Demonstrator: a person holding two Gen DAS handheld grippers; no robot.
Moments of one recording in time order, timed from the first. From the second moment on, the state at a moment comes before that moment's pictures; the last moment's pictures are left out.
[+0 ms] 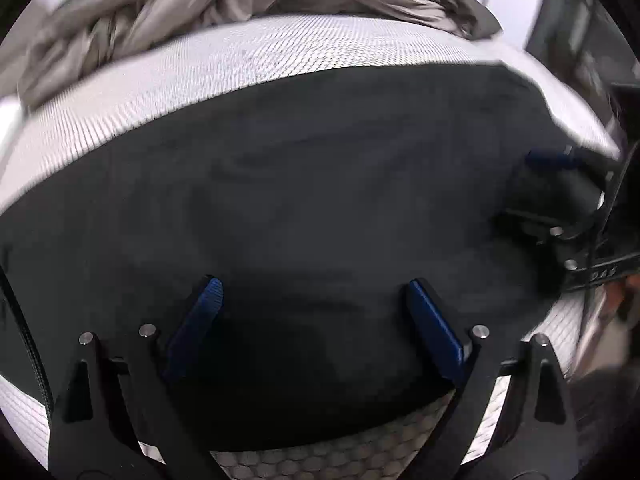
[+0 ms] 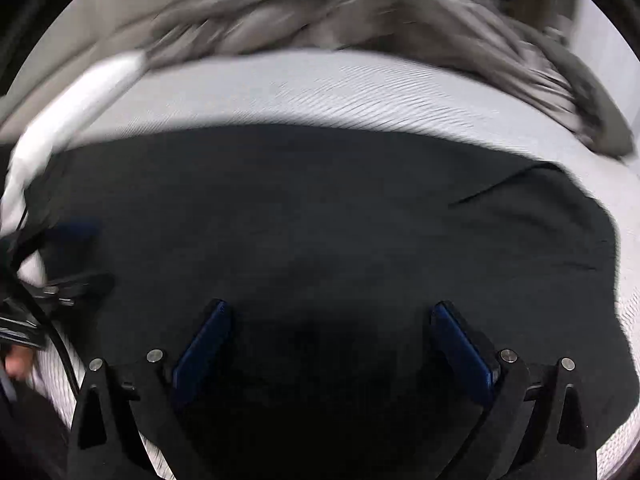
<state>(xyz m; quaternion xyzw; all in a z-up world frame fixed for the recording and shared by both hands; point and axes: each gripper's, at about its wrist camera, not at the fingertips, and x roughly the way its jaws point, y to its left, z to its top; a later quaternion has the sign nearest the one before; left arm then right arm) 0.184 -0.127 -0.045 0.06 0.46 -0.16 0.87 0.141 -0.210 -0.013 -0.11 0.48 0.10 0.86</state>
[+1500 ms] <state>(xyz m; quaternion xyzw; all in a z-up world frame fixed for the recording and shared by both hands) 0.229 -0.051 -0.016 0.00 0.45 -0.04 0.89 0.184 -0.254 0.012 -0.07 0.47 0.02 0.88</state>
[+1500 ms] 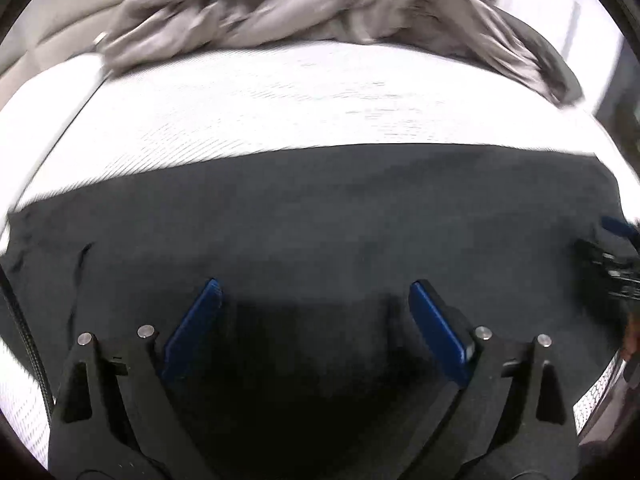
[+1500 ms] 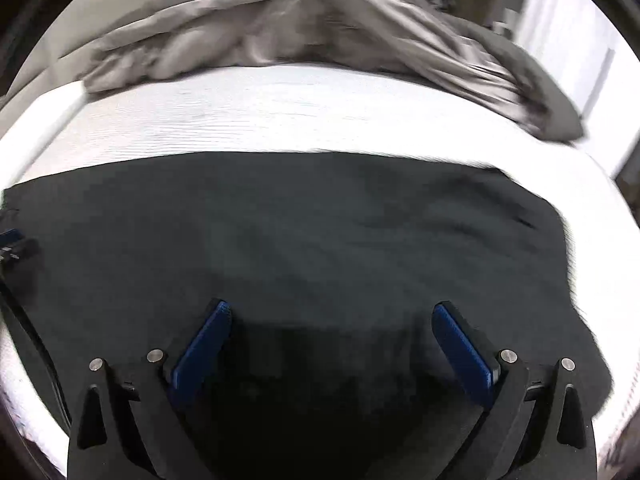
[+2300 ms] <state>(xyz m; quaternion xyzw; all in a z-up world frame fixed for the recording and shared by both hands) 0.296 -0.028 -0.037 -0.02 0.46 0.03 0.88 0.264 -0.188 -0.003 -0.07 0.46 0.04 0.88</state>
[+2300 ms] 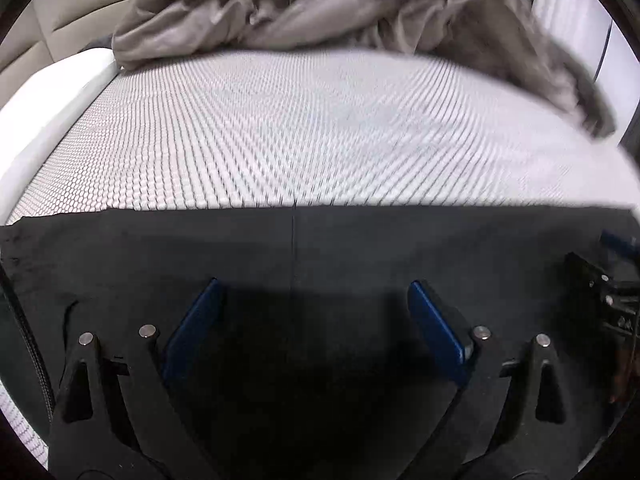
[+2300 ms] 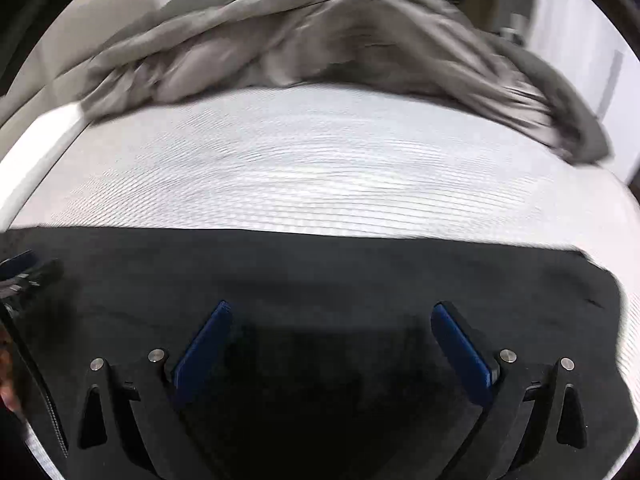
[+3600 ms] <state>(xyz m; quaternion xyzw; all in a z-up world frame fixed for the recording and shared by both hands) 0.071 -0.021 -0.011 -0.23 0.48 -0.15 0.84 -0.014 -0.250 -0.007 0.23 0.42 0.19 0.86</state>
